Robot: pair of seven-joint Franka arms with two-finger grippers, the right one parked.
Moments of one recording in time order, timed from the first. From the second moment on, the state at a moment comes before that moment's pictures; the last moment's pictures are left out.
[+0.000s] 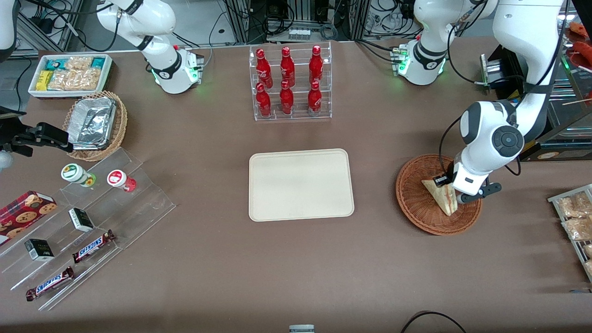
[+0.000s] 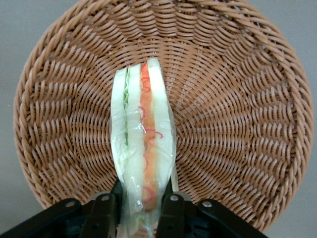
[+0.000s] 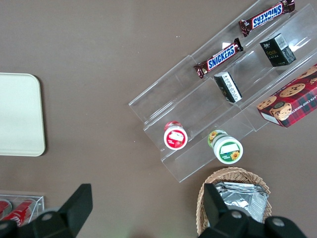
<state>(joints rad) 0.05 0.23 -0.13 -2.21 0.06 2.39 -0.43</state>
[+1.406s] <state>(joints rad) -0.50 0.42 -0.20 -1.52 0.04 1.82 -0.70</state>
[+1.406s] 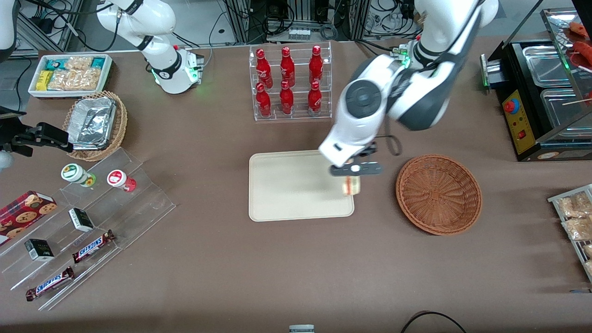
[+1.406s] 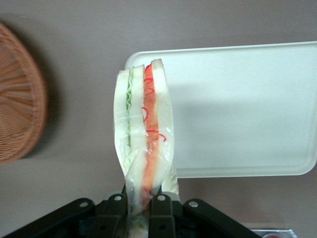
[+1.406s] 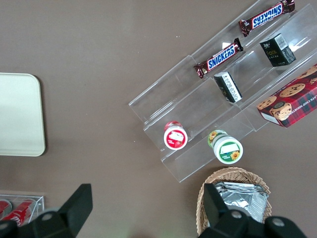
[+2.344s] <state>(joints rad) -0.67 0.71 -0.19 -1.45 0.13 2.09 -0.78</state>
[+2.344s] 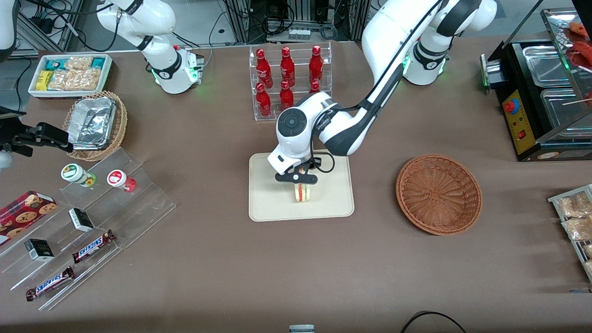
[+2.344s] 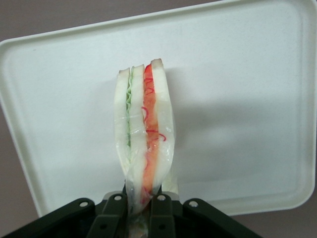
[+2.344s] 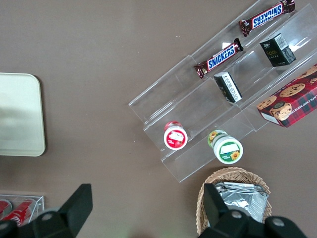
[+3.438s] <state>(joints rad) -0.63 0.60 -0.17 -1.38 0.13 1.95 -0.80</state>
